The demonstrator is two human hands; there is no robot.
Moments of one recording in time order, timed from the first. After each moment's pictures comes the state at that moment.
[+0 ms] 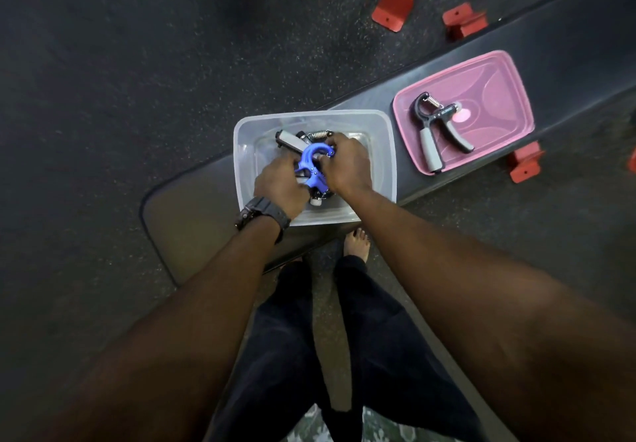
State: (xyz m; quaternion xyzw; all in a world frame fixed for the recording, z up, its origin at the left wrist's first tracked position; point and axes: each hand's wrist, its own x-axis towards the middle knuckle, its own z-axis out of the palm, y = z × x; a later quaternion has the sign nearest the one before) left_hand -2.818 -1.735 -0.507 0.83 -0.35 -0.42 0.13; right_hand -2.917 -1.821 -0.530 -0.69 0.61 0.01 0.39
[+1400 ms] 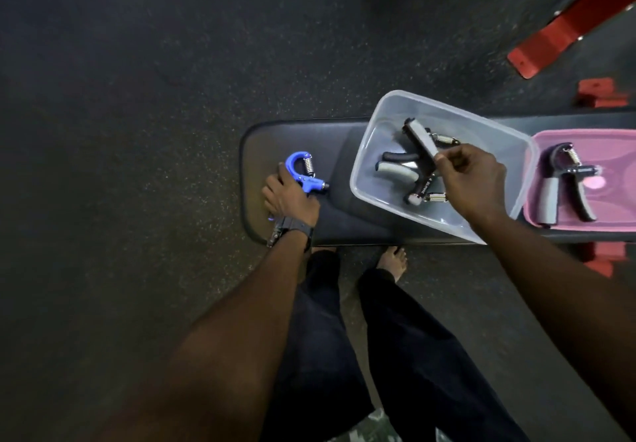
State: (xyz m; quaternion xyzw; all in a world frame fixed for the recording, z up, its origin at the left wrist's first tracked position) left_hand -2.780 -1.589 -0.559 0.95 -0.02 -0.27 0.12; right_hand -2.921 -1.804 -0.490 -0.77 0.51 -0.02 0.38
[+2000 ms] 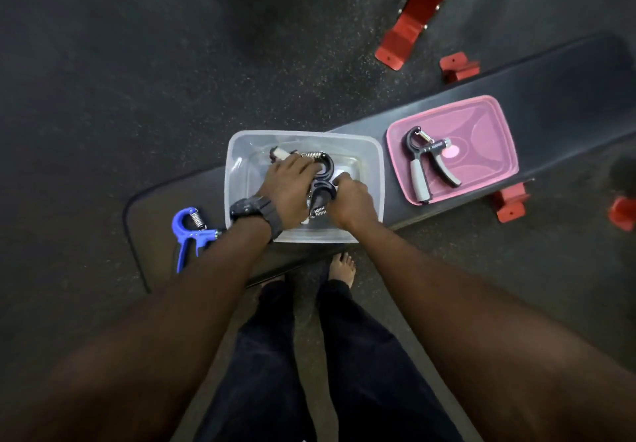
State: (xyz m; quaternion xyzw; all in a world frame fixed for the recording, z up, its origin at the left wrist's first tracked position) left_hand -2.823 -1.755 -0.515 0.74 -0.60 -0.30 0.07; right_hand -2.954 -1.818 -0.521 -0.73 0.56 0.15 0.37
